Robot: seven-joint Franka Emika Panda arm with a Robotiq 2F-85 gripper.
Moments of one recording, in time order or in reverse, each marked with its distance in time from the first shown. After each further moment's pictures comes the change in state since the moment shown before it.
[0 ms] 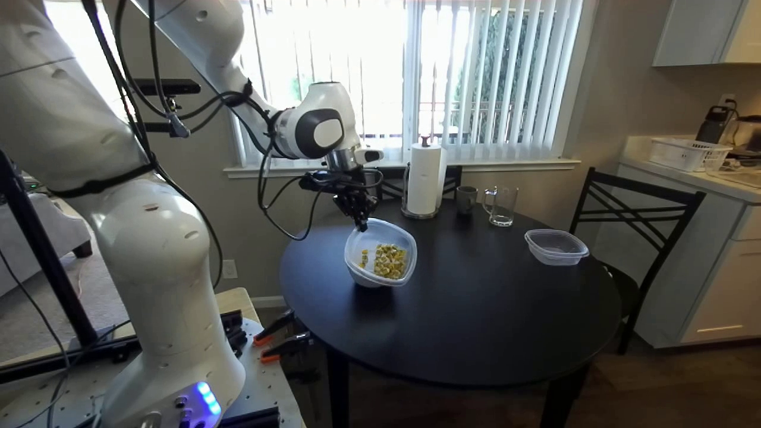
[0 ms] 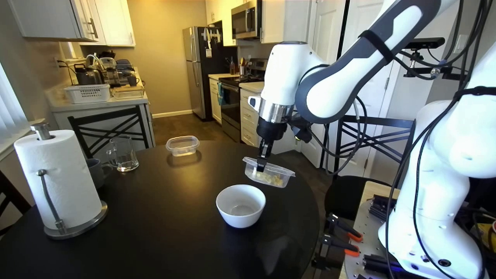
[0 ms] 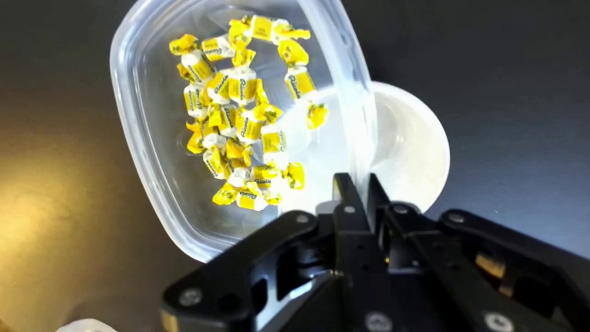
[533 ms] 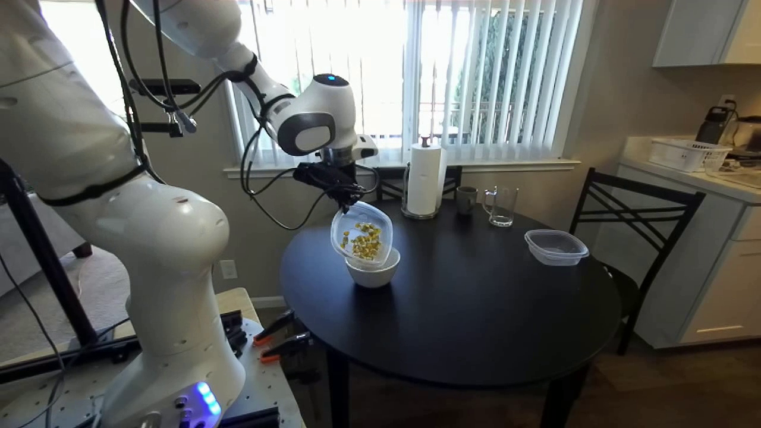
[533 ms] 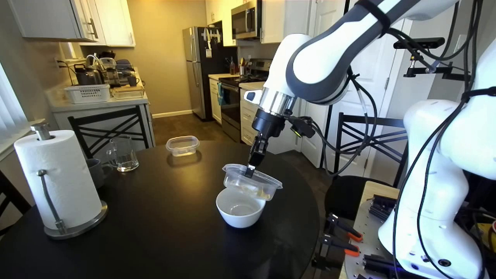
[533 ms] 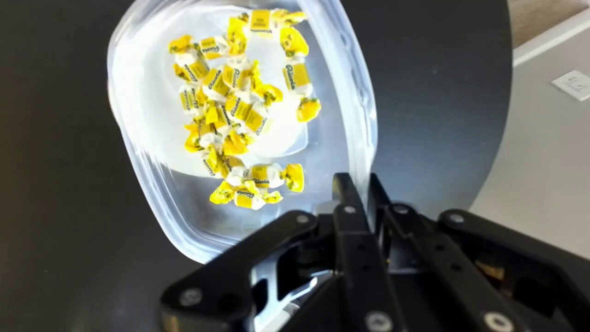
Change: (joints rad) arm 0.319 -0.041 -0.233 -0.001 0.514 0.035 -0.505
